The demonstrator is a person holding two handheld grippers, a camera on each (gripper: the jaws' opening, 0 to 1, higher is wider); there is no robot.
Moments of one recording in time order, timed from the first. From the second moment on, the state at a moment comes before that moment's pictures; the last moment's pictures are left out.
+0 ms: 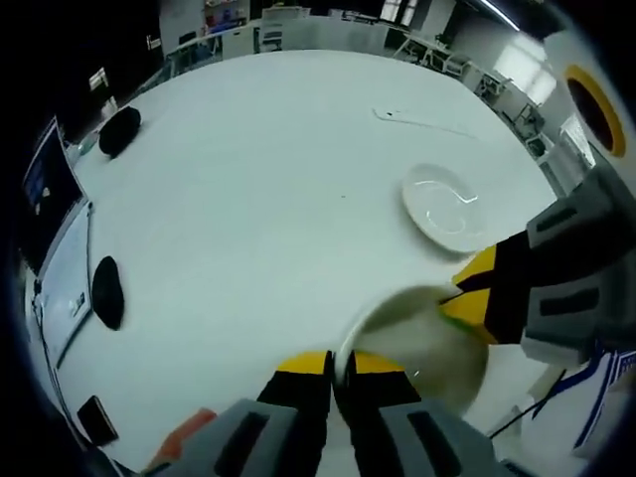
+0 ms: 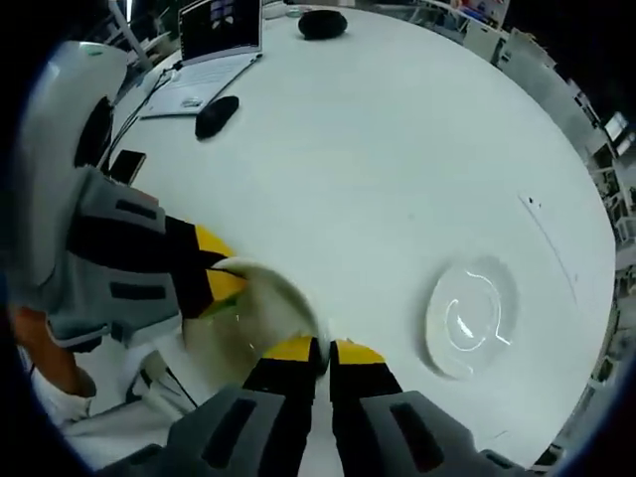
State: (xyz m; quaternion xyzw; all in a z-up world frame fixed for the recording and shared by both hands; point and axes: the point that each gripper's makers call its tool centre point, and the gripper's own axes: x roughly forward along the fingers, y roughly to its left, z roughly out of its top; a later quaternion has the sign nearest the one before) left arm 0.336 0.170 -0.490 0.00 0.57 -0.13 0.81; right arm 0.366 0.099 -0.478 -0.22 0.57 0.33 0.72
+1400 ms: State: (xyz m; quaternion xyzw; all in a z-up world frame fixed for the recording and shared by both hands) left arm 0.457 0.037 -0.492 0.05 0.53 -0.20 0.82; right arm 0.459 -0.038 -0.480 -0.19 0.57 0.26 0.76
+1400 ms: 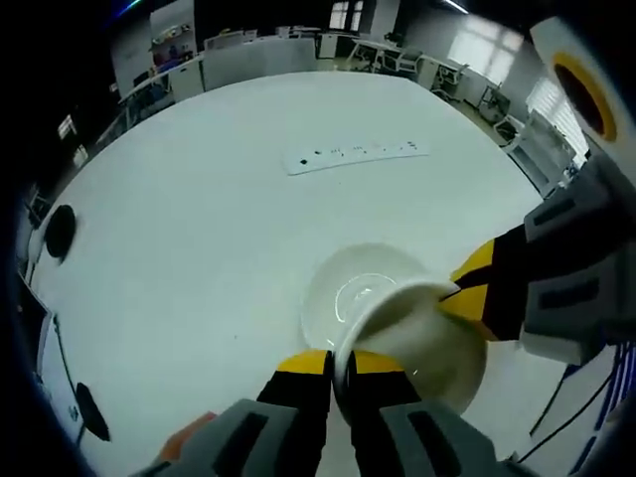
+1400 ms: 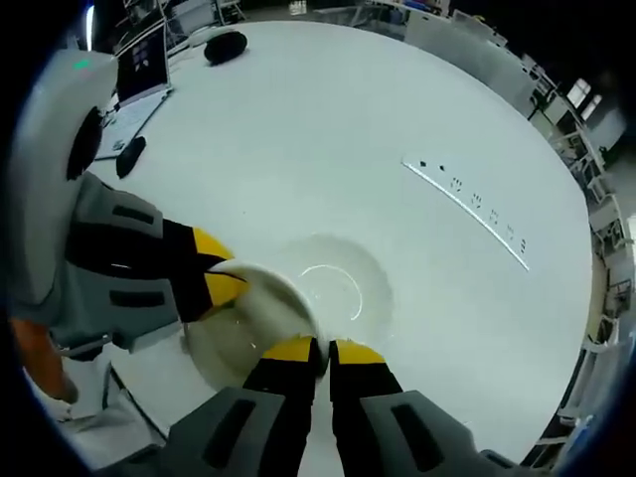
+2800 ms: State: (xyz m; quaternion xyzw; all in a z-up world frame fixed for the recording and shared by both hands) left arm 0.495 0.017 -0.525 0.06 0.56 -0.20 0.80; right arm 0.492 -0.057 -0.523 -0.14 0.58 0.25 0.77
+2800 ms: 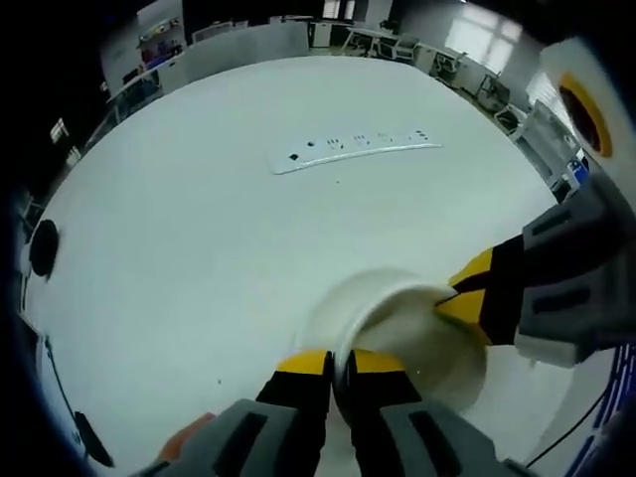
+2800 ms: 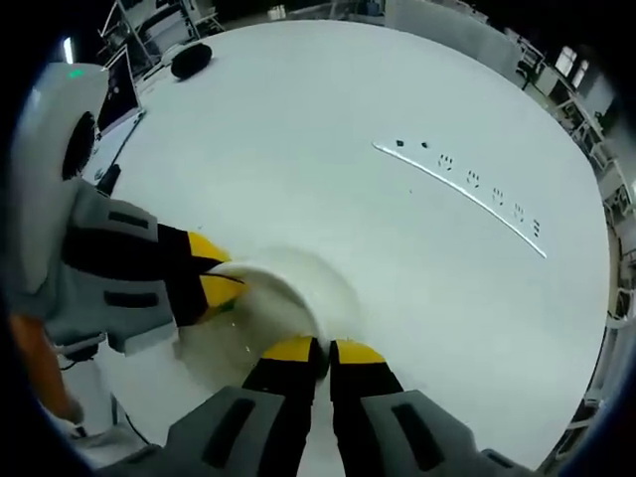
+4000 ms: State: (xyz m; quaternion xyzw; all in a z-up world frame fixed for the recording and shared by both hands) left arm 0.486 0.015 -0.485 0.07 0.42 -0.31 0.85; right arm 0.505 -0.034 -0.477 -0.12 0.42 0.29 0.85
